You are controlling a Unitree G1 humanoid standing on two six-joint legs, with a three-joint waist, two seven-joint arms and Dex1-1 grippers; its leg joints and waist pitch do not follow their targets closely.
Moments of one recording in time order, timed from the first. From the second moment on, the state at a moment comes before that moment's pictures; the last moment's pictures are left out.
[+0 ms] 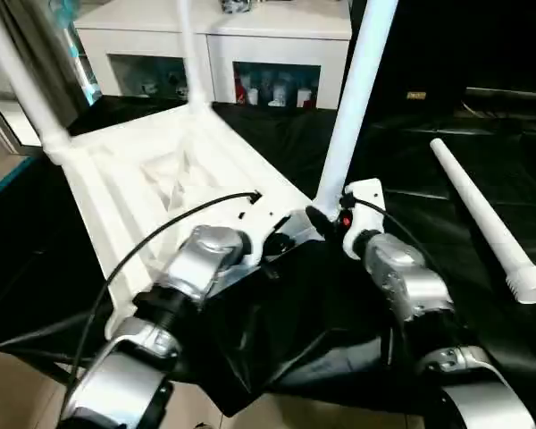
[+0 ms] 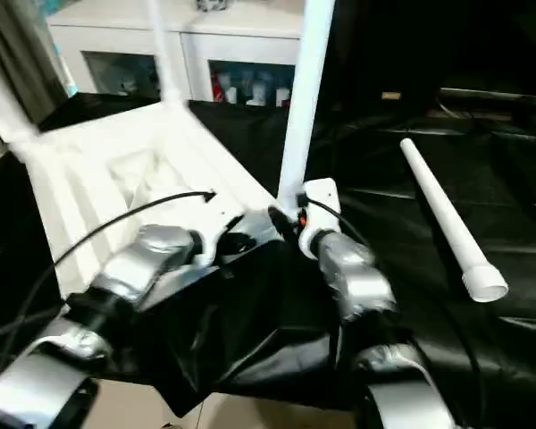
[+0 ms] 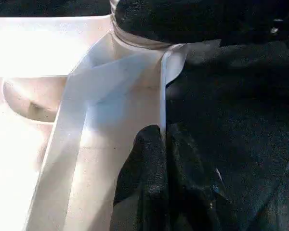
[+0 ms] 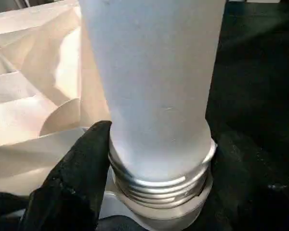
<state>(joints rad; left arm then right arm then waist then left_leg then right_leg) -0.71 0.11 -0.27 0.66 0.04 0.37 -0.67 -0.60 -0.08 -0.02 0.69 0.13 0.18 0.33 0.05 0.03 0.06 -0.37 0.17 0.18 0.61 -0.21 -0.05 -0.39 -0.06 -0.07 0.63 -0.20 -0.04</state>
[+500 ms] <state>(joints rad) -0.61 0.26 -0.33 0.52 0.03 0.25 -0.97 -0.50 -0.27 0.11 0.50 0.12 0.22 0.75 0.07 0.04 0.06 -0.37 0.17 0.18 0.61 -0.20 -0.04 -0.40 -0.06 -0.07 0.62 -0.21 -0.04</state>
